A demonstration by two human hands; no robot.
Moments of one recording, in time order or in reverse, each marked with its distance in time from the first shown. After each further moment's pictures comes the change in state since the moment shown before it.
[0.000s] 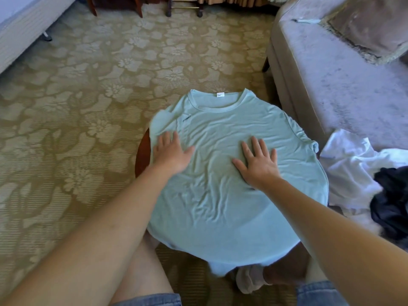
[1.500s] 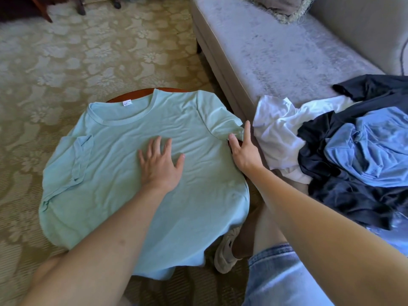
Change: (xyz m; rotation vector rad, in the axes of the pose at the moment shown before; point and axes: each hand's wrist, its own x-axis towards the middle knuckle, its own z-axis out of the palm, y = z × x) left_hand -0.028 0.133 0.096 0.189 0.258 0.321; right_hand -0.043 0.138 -0.007 0.929 0.174 0.481
